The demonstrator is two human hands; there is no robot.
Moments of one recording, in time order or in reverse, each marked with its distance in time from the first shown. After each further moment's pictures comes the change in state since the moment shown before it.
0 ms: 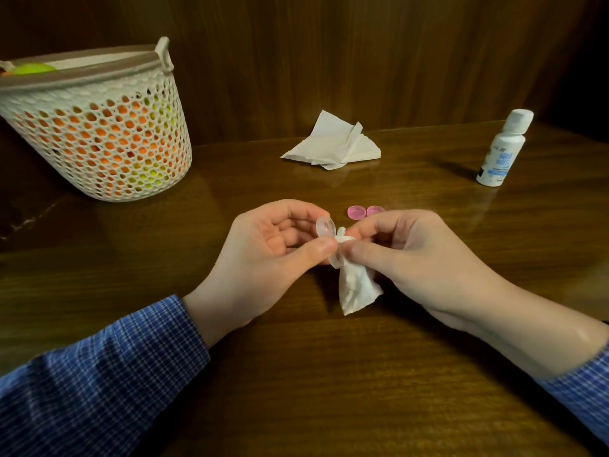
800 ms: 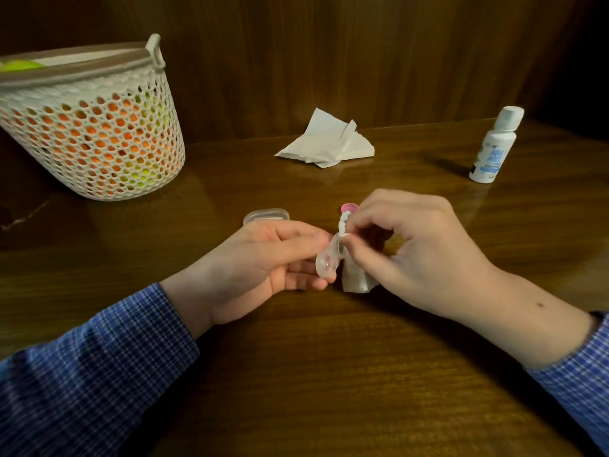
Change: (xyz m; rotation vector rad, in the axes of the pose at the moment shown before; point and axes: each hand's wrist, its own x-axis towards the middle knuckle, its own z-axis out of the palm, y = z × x) left_hand 0.009 0.007 -0.010 -0.303 -0.288 -0.538; right_hand 0.002 0.006 -0.014 -0.704 0.114 -0.668
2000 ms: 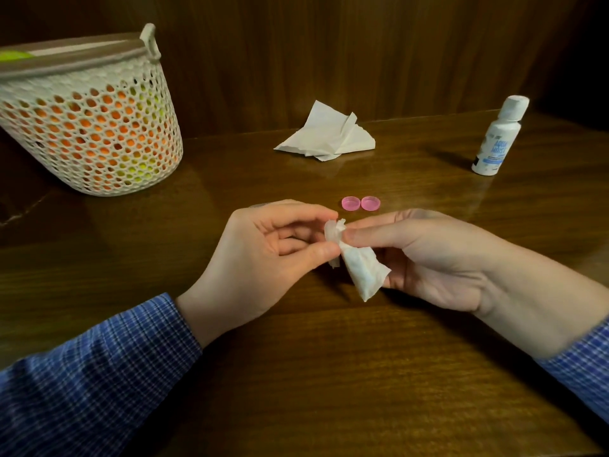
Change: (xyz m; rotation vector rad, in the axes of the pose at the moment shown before) left_hand -0.002 -0.017 0.011 0.495 0.309 0.584; right_hand 0.011 -0.006 -0.003 1.229 -0.283 1.090
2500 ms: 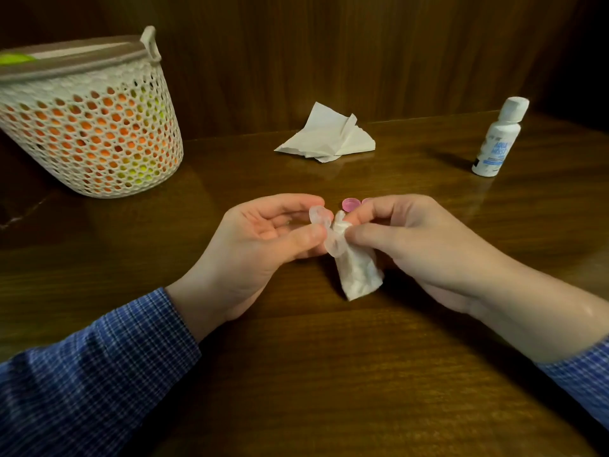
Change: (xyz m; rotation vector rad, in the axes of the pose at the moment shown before) left_hand 0.008 -0.002 -0.006 -0.484 0.043 -0.303; right_hand 0.001 0.001 0.006 -0.413 0.207 -0.255
